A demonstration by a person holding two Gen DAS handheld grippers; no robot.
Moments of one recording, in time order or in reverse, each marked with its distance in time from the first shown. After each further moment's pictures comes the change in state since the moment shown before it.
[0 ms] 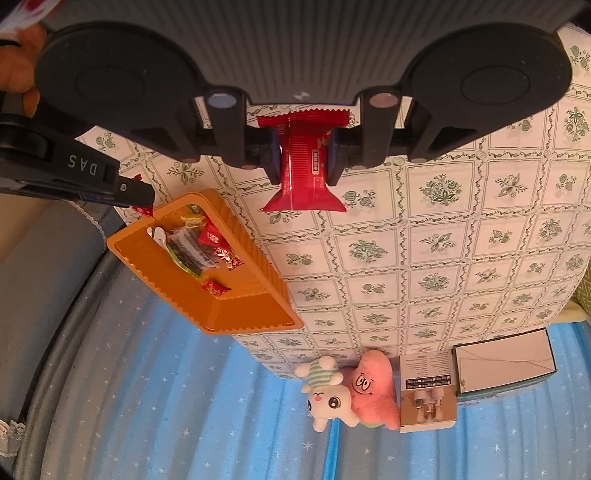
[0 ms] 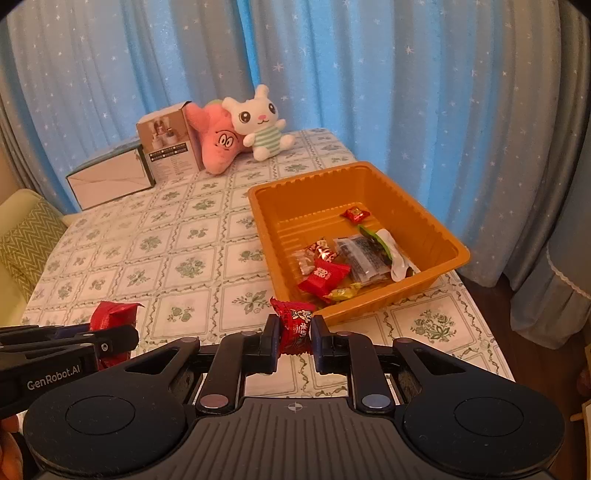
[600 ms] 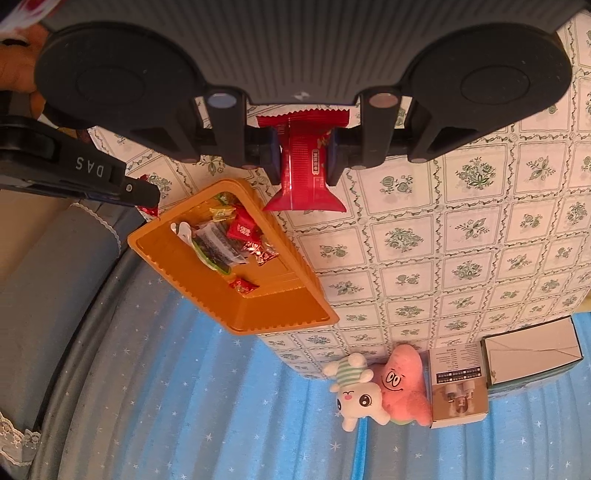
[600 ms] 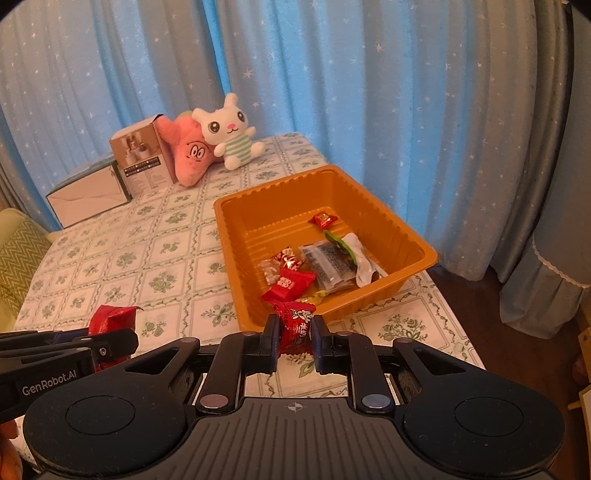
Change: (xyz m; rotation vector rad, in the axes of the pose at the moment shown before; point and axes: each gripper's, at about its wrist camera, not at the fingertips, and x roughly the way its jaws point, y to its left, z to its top) left arm 0.017 -0.029 0.013 0.033 0.004 -0.048; right arm 0.000 -0.033 0.009 0.058 -0.016 -0.038
